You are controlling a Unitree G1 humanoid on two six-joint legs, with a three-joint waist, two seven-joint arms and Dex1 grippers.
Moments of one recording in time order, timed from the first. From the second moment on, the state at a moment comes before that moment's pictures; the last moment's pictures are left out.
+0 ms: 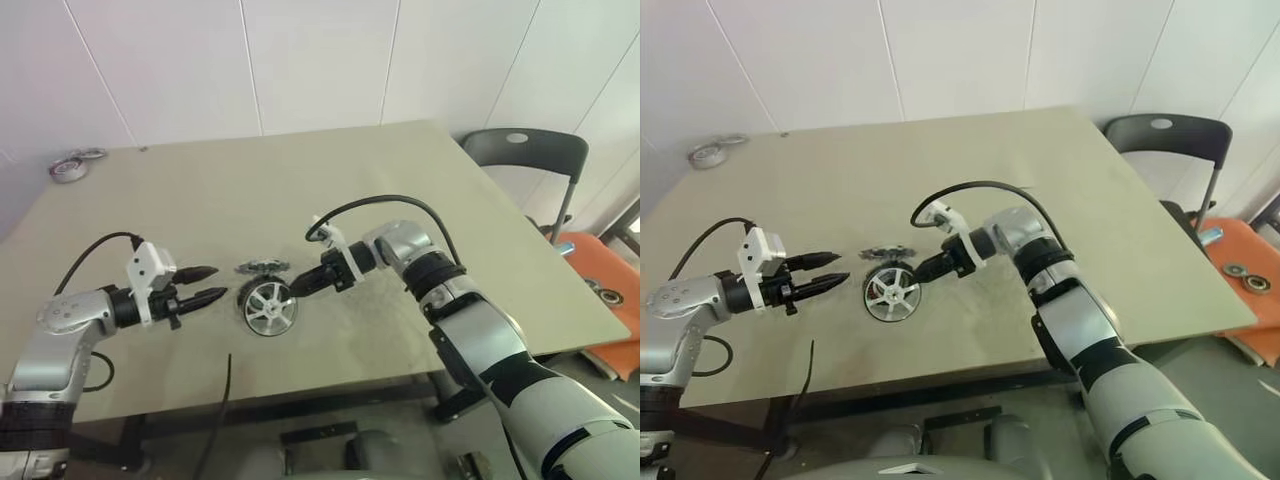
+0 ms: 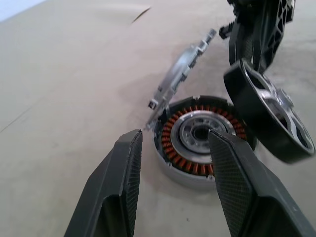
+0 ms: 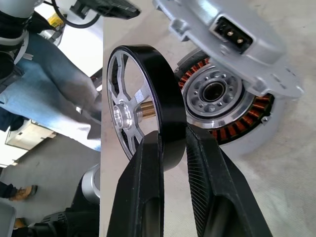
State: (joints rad) left arm -0.14 0.73 0.17 0.04 -0.40 0.20 -1.08; right arm -1.08 -0.15 0.34 0.94 0.13 0.69 1.46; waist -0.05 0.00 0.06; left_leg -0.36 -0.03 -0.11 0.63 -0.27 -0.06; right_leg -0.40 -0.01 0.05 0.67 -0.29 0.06
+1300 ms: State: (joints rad) left arm -0.32 0.52 0.10 0.36 -0.25 -0.05 -0.89; right arm -0.98 -0.18 0.34 0.79 0.13 0.74 1.43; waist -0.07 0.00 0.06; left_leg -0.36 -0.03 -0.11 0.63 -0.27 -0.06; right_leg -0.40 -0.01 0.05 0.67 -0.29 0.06
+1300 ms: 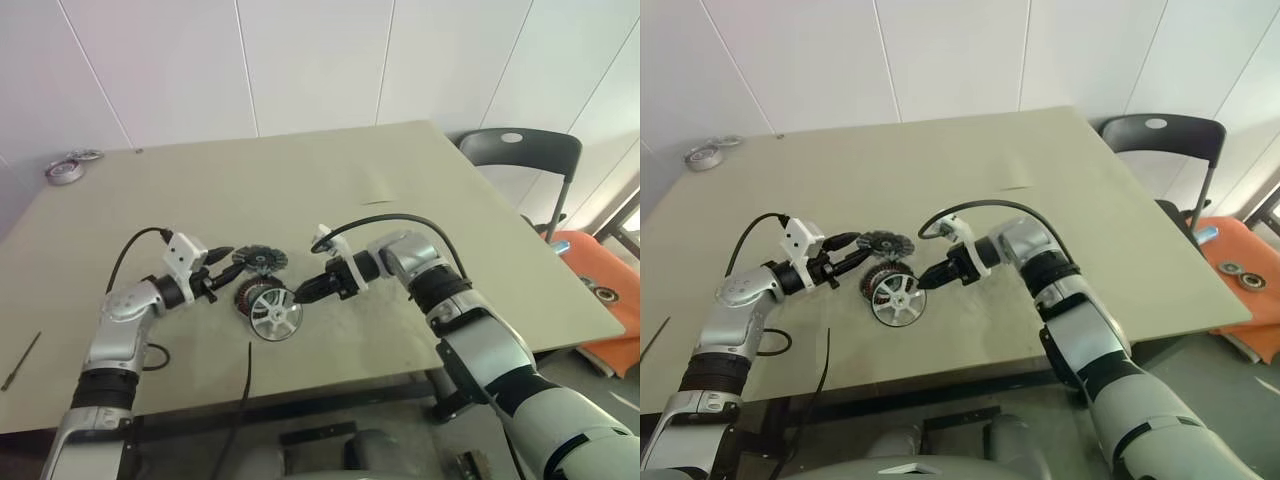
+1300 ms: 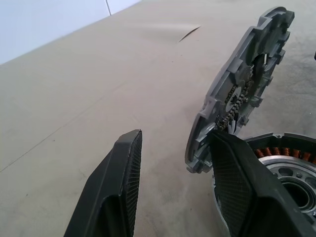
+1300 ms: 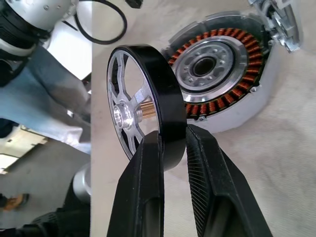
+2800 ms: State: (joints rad) left arm -0.26 0.52 0.14 0.29 -0.30 -0.01 -0.87; right arm -1.13 -0.03 0.17 1.08 0.15 0.76 1.22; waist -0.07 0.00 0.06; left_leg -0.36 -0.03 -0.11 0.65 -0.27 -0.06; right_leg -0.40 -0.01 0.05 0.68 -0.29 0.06
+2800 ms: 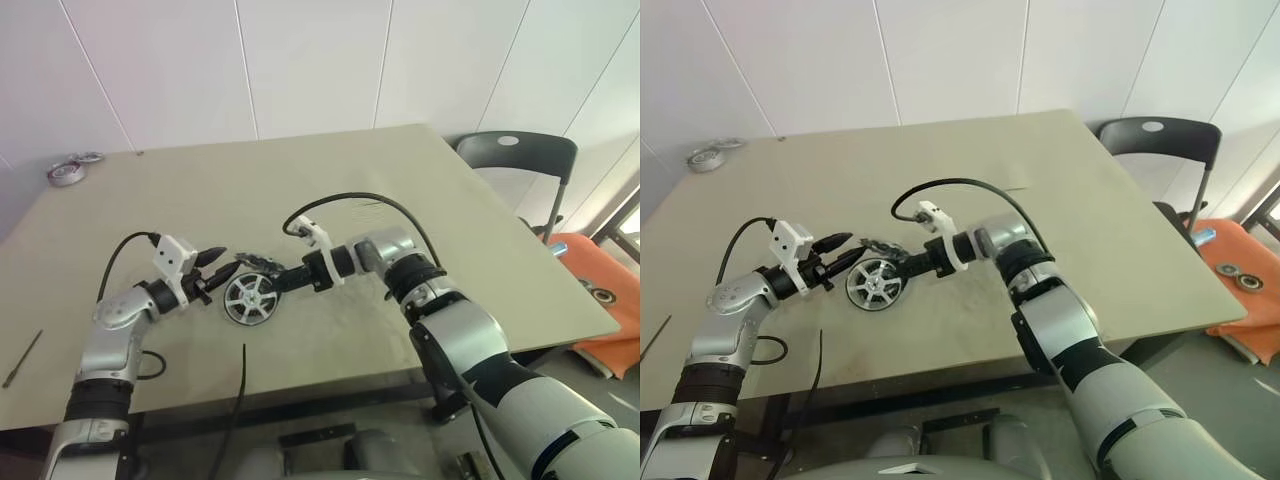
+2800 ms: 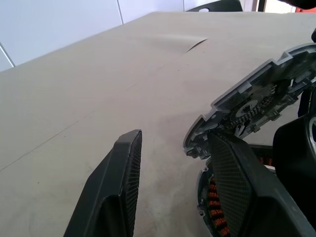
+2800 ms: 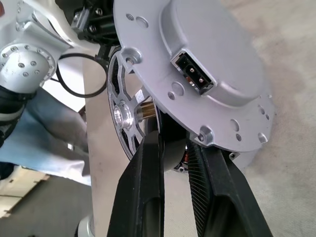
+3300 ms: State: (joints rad) left arm -0.26 0.53 0.18 0.29 -0.30 -0.01 -0.86; right arm -1.17 0.02 -0.01 1.22 0.19 0.80 0.98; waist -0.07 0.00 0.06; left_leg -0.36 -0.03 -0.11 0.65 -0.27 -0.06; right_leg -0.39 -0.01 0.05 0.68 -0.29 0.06
